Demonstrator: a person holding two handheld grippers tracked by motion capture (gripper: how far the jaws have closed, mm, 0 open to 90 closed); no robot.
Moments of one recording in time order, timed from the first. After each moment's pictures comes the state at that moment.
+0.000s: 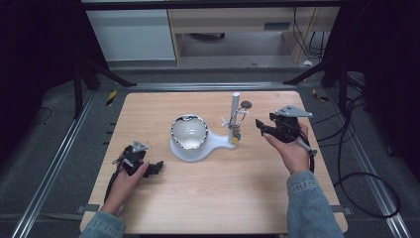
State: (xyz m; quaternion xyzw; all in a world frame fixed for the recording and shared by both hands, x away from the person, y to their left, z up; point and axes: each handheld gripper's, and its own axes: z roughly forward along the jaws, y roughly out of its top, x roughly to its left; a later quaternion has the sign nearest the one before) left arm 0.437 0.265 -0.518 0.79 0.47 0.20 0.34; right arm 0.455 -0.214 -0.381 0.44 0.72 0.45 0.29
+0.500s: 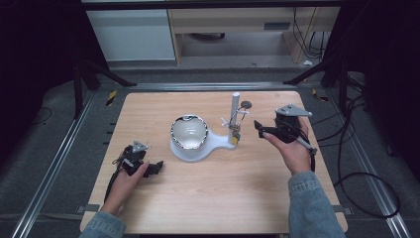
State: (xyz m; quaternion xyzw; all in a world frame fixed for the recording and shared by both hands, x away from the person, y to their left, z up) left arm 0.437 0.265 -0.518 0.79 0.47 0.20 0.34; right arm 0.455 -0.214 -0.379 0.44 0.72 0.44 0.30
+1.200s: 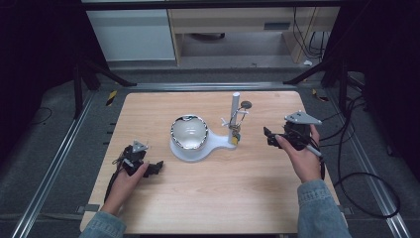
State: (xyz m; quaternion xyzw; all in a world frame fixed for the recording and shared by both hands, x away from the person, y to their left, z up) left arm 0.436 0.265 -0.518 0.79 0.47 0.20 0.34; right arm 0.438 -0.240 -0.389 0.45 0.72 0.41 0.33
